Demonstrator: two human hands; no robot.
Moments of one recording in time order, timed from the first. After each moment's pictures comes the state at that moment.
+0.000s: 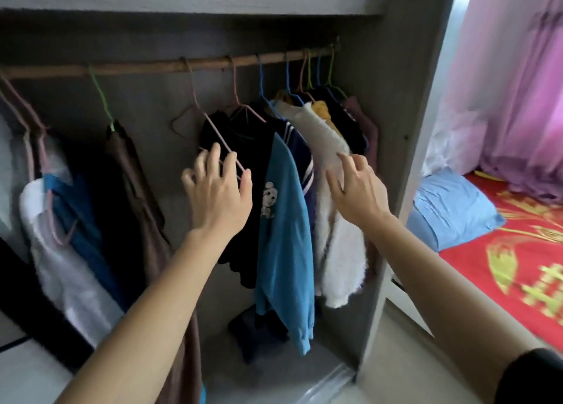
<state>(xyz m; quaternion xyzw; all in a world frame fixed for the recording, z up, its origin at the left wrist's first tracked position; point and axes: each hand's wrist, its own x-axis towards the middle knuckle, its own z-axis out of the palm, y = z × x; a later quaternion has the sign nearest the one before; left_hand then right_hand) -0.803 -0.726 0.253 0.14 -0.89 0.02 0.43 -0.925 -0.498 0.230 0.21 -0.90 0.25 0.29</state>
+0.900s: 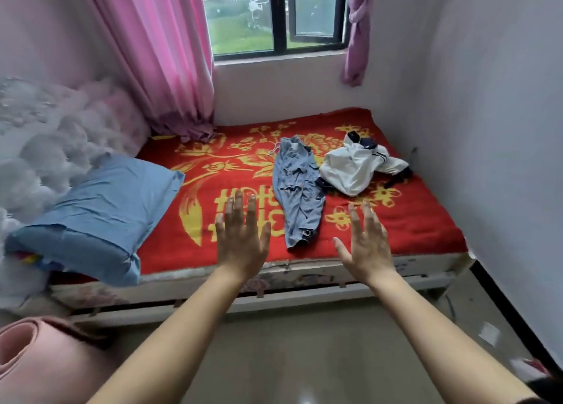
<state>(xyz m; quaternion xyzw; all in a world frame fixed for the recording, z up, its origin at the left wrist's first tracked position) -0.950 0.116 0.055 -0.39 -0.90 -0.16 0.12 -0.772 0.314 0.008 -0.33 -0.92 0.12 0.17</state>
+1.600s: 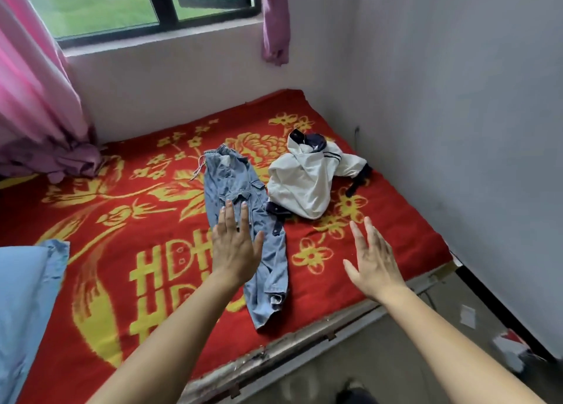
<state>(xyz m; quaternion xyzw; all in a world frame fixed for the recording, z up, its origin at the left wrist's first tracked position) -1.216 0.474 -0.030 -0.50 -0.86 -0.12 -0.01 -0.940 0.592 -0.065 -0.49 -0.86 0.13 0.05</state>
